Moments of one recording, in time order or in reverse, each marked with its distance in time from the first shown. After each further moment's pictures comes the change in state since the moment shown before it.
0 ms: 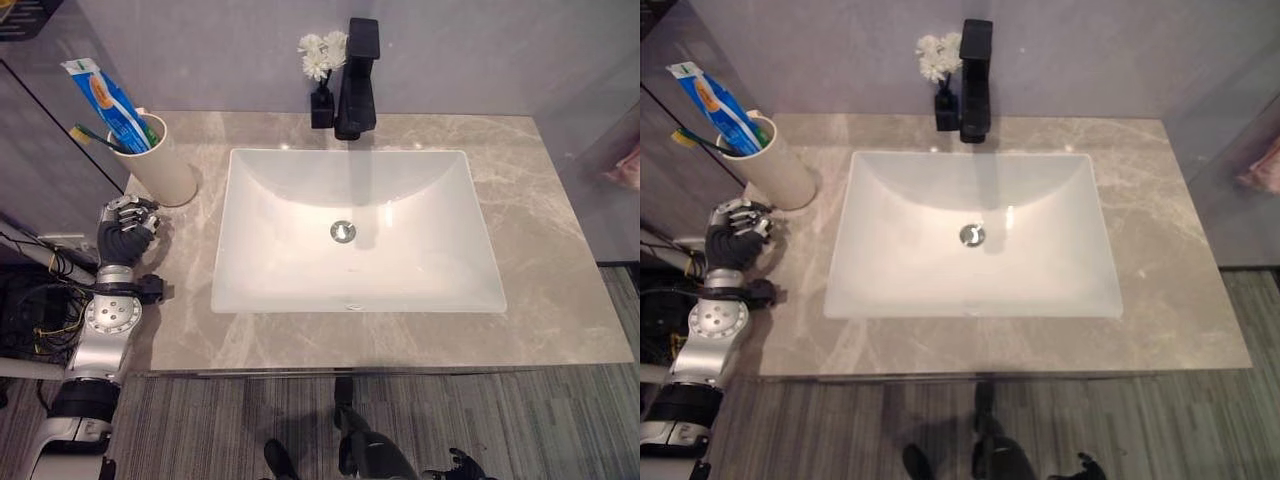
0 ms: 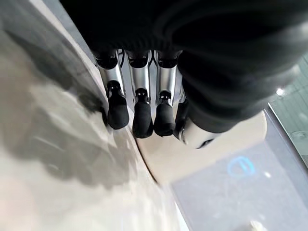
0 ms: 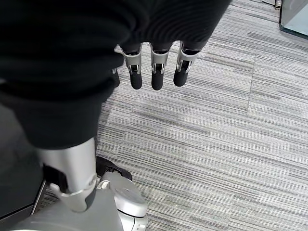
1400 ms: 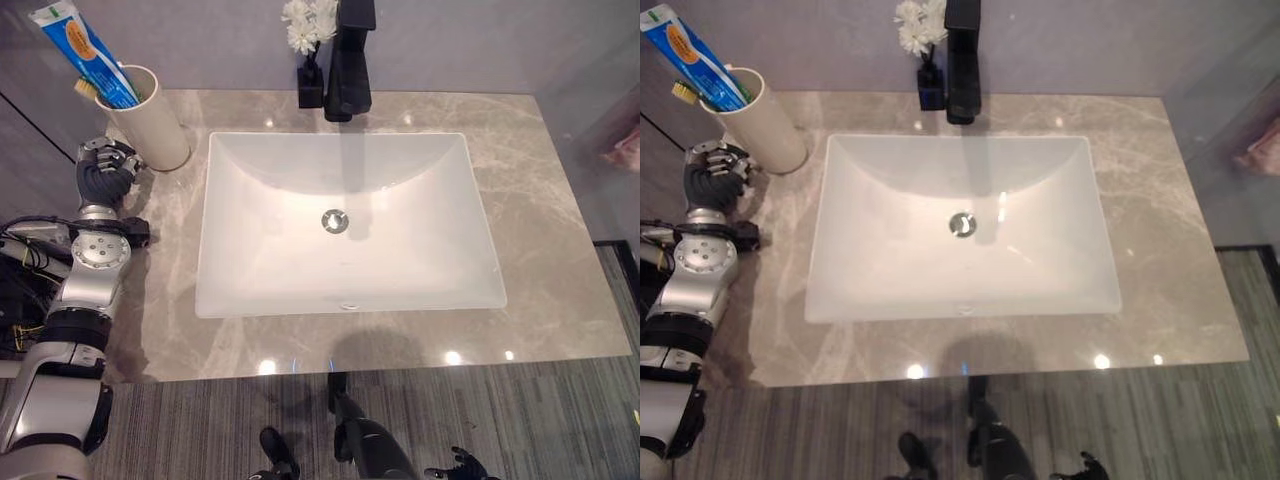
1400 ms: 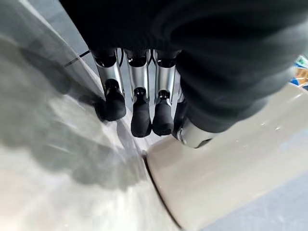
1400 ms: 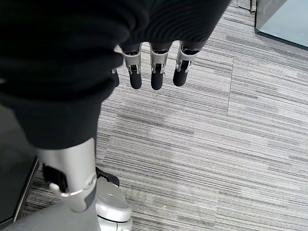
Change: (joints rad) left arm -0.438 0.106 -0.204 0.384 -0.042 0.042 0.045; right arm 0.000 -0.008 0.003 0.001 0.032 -0.001 -0.001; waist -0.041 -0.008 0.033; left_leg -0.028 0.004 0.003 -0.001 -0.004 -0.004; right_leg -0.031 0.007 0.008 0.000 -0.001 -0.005
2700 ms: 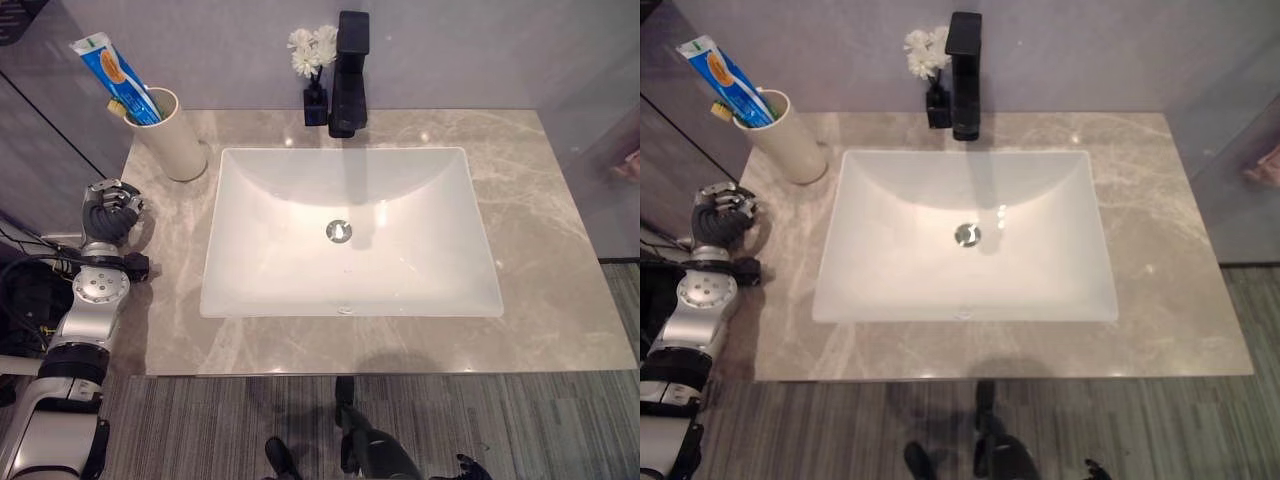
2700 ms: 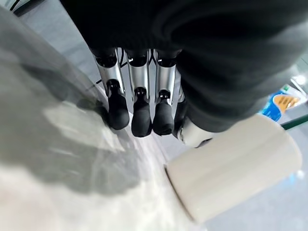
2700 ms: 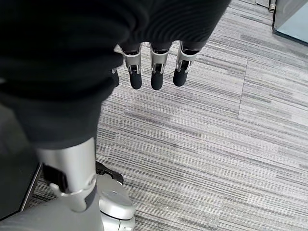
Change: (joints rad) left arm 0.248 -0.067 0.131 -0.193 -0.020 -0.005 -0.038; right arm 0.015 -0.023 0.015 0.007 0.000 0.001 0.005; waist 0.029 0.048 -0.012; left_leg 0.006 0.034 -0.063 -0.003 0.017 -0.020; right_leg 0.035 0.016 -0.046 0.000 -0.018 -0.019
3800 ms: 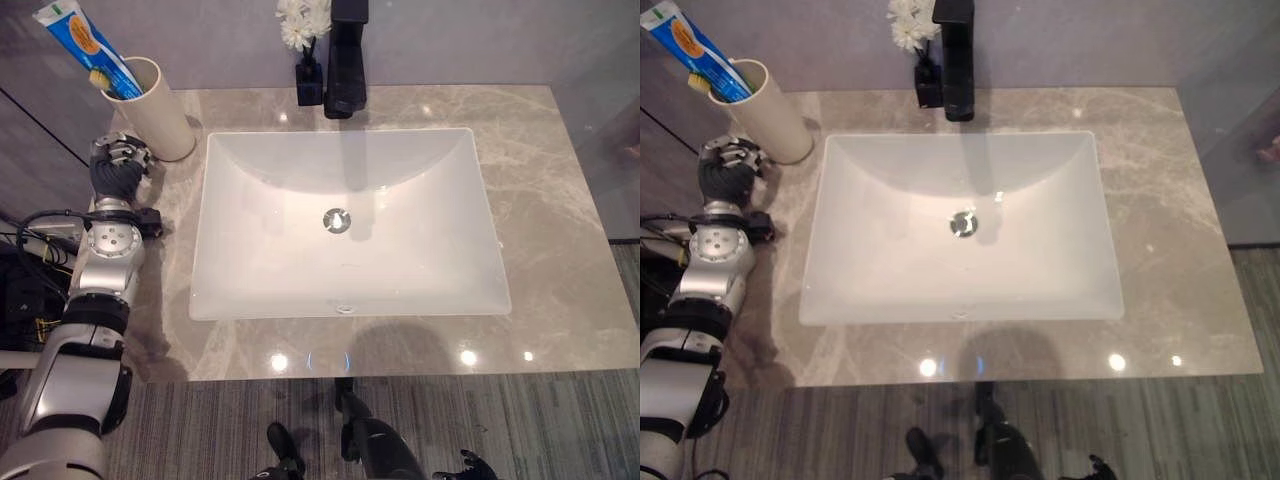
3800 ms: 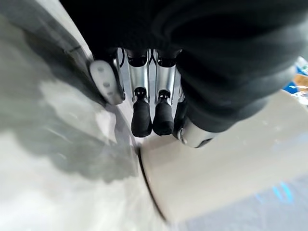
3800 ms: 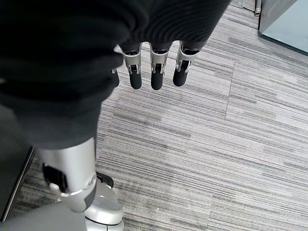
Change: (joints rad) left arm -0.367 0.001 -0.128 0.322 -0.089 -0.017 0.008; right arm -0.006 -0.009 -0.008 -0.009 0.000 -0.001 -0.007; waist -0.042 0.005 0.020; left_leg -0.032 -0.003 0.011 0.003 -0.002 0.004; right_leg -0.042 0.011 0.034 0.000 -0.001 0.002
